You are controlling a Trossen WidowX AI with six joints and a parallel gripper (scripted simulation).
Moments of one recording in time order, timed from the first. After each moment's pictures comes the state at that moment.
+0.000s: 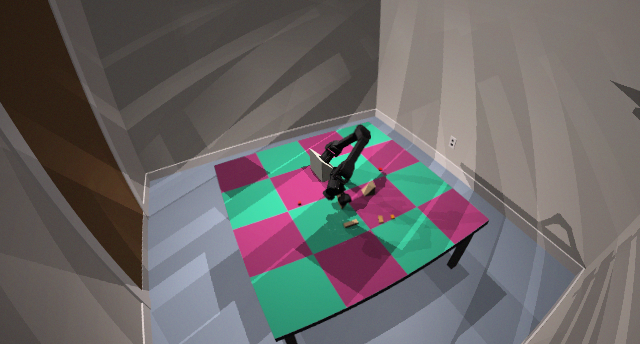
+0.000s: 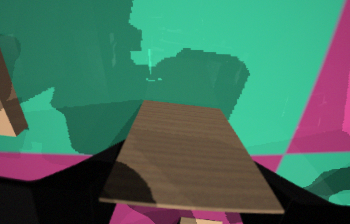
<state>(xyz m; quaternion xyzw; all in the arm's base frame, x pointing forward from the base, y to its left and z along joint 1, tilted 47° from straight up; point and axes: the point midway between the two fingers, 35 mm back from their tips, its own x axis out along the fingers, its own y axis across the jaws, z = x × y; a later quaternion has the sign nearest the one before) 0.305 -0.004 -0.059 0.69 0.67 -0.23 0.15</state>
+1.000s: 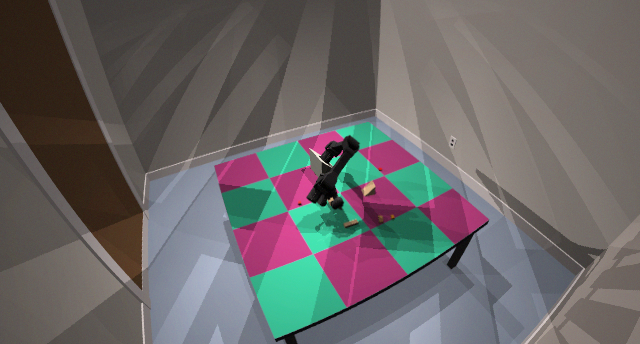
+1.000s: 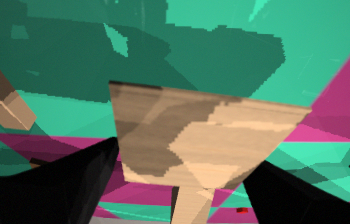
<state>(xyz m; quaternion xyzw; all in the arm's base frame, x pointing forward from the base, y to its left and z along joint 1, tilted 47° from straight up) 0.302 -0.020 -0.078 0.72 0.68 -0.11 0.04</state>
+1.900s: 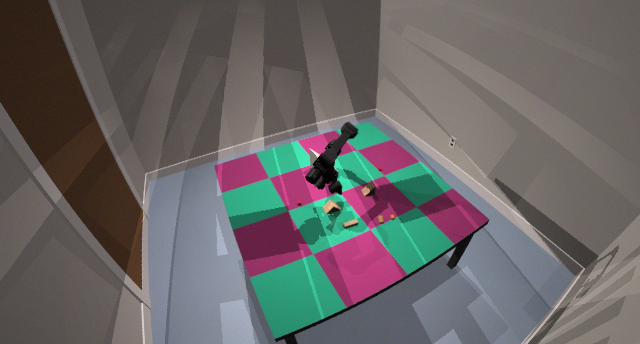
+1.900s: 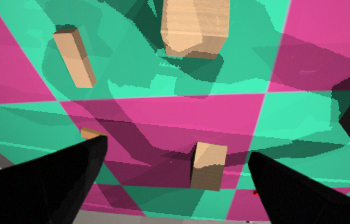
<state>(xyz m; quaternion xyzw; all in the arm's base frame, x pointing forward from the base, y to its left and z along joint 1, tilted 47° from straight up) 0.303 -0.095 -0.016 0.75 0.64 -0.18 0.05</state>
